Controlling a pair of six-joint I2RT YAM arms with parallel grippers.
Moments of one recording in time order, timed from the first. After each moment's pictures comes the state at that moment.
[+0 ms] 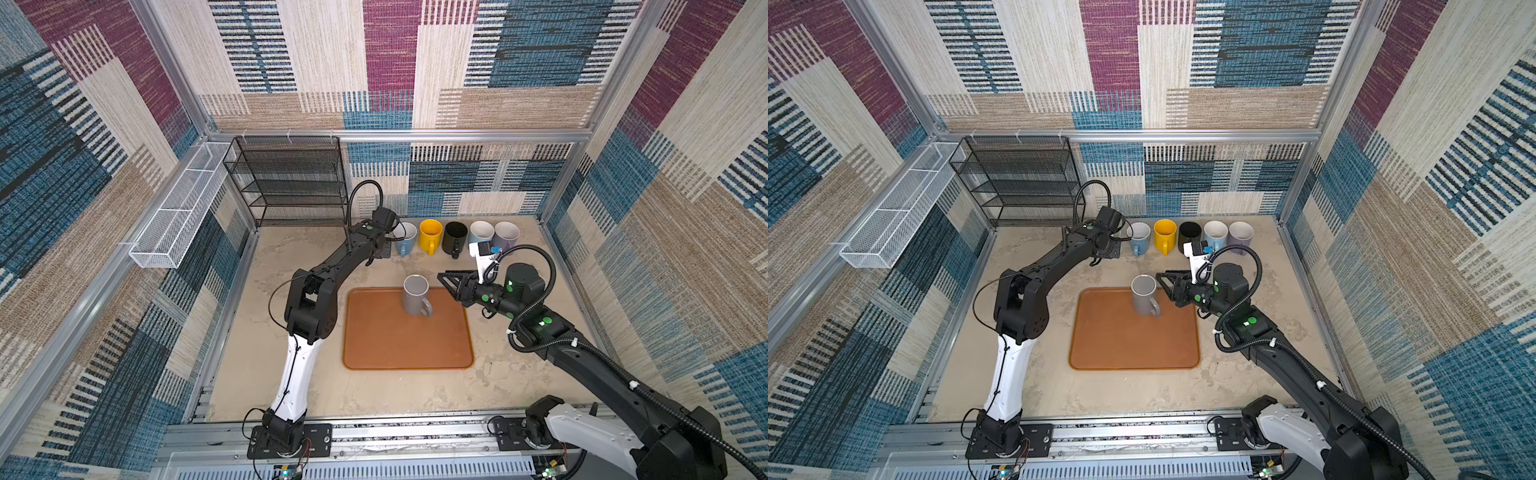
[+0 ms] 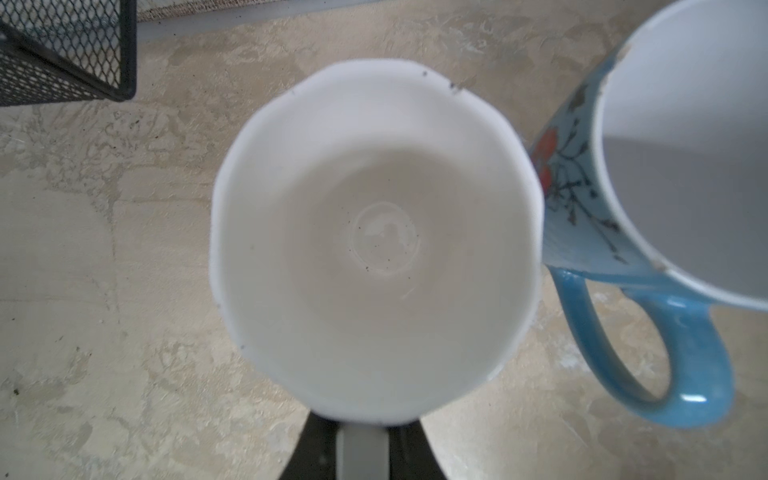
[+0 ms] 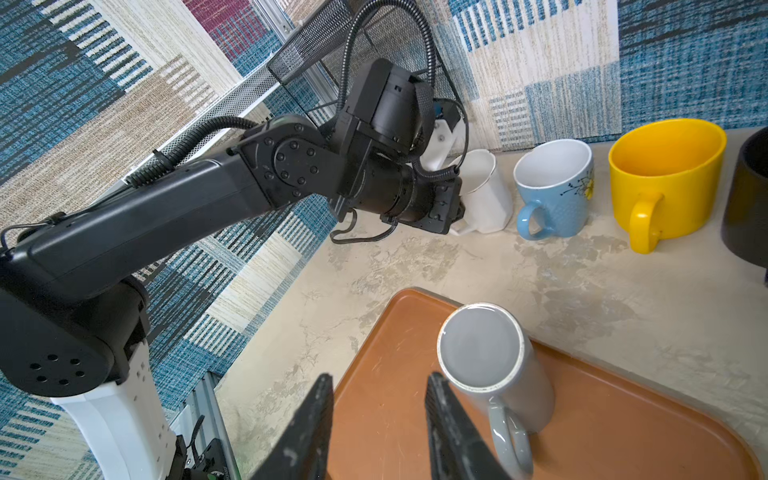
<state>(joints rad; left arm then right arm) -0.47 2.29 2.07 -0.79 -0.30 -0.30 0.46 1.03 0.75 0.08 -0.41 0.49</state>
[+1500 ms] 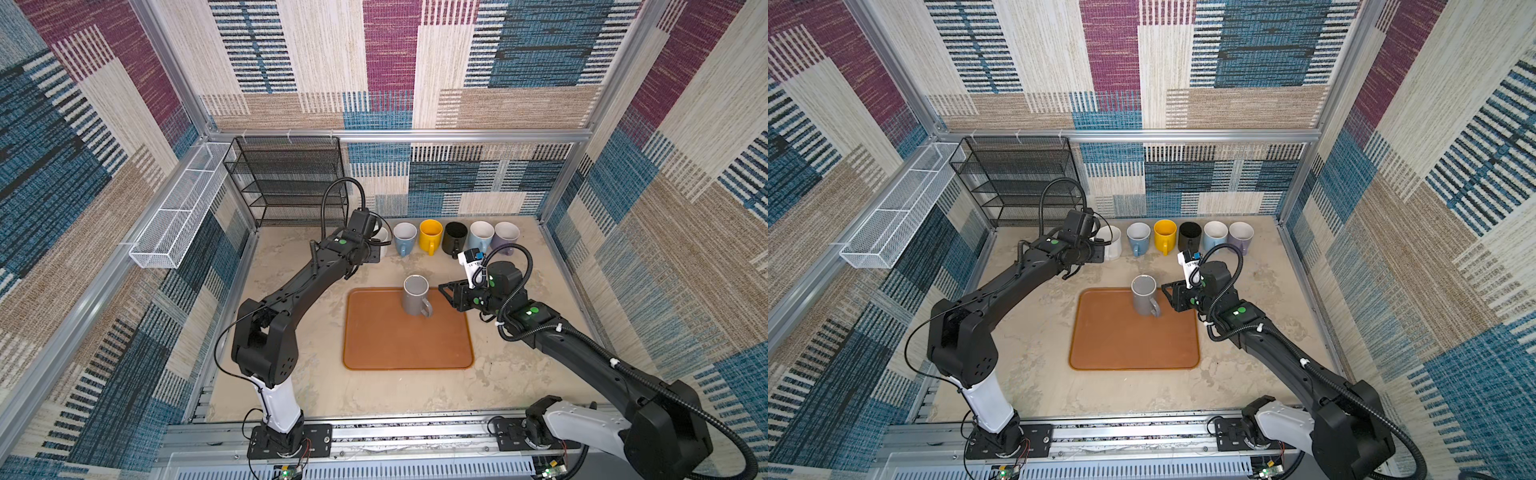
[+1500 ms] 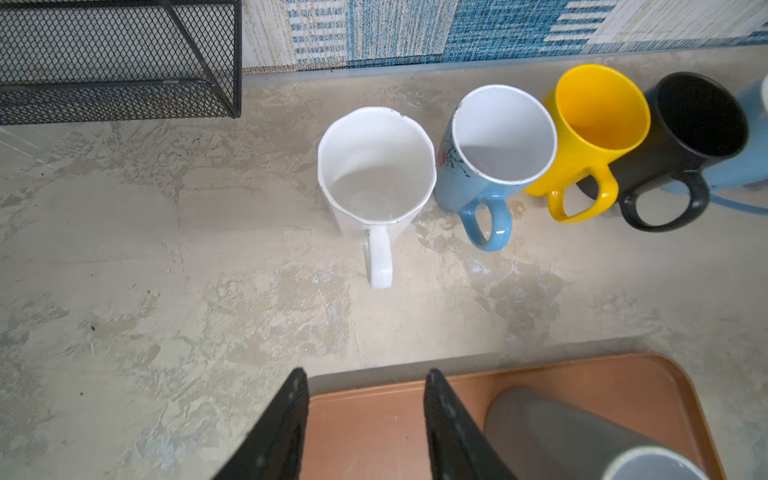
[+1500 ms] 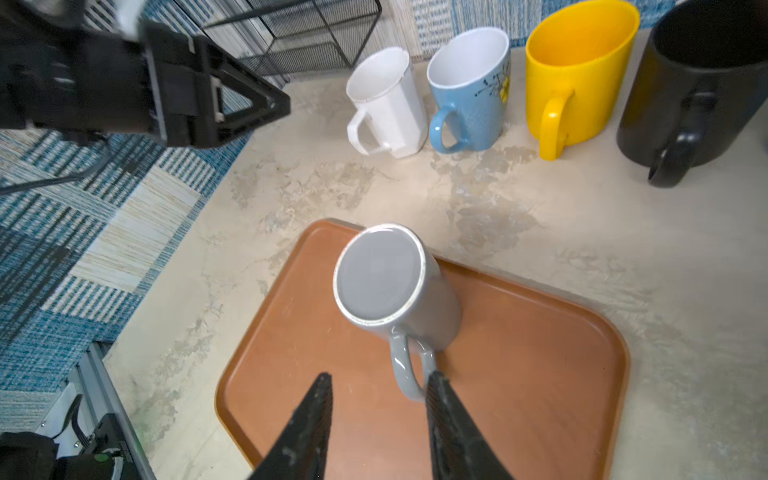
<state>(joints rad) -0.46 1.76 1.54 -0.59 -0.19 -0.29 0.46 1.18 0.79 -0.15 -0.29 0.33</state>
